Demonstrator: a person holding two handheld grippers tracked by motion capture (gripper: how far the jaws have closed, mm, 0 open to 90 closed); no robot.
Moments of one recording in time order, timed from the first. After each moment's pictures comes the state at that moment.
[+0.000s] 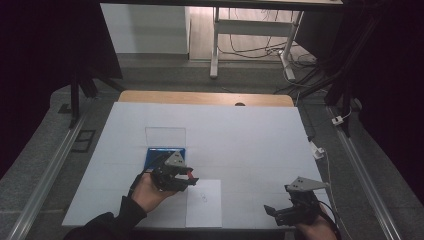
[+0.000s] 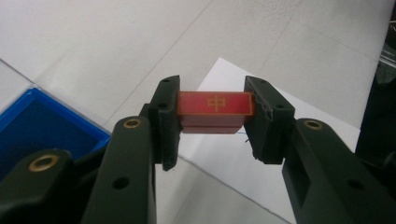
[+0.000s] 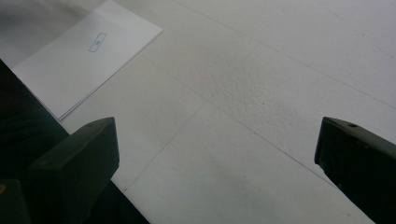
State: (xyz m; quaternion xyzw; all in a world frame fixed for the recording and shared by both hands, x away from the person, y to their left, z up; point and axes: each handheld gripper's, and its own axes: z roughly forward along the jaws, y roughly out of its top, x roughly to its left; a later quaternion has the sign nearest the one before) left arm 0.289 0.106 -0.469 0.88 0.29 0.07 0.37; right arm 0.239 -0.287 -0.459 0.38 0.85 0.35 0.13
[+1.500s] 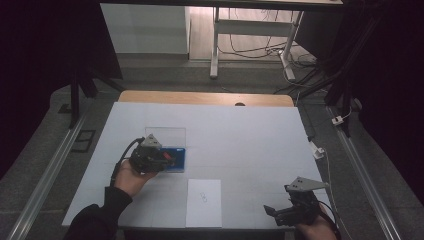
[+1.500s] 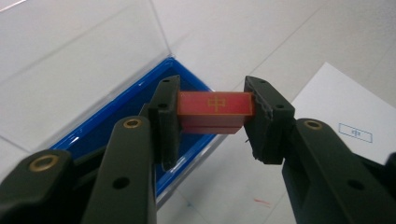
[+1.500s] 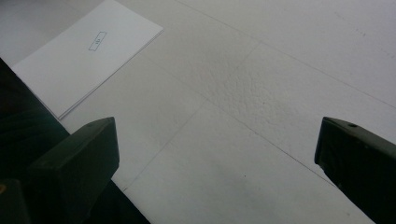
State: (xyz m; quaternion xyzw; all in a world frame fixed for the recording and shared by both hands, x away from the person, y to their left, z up) left arm 0.326 0.172 -0.473 0.84 0.39 0.12 0.36; right arm 0.239 -0.286 -0.460 0.38 0.85 0.35 0.13
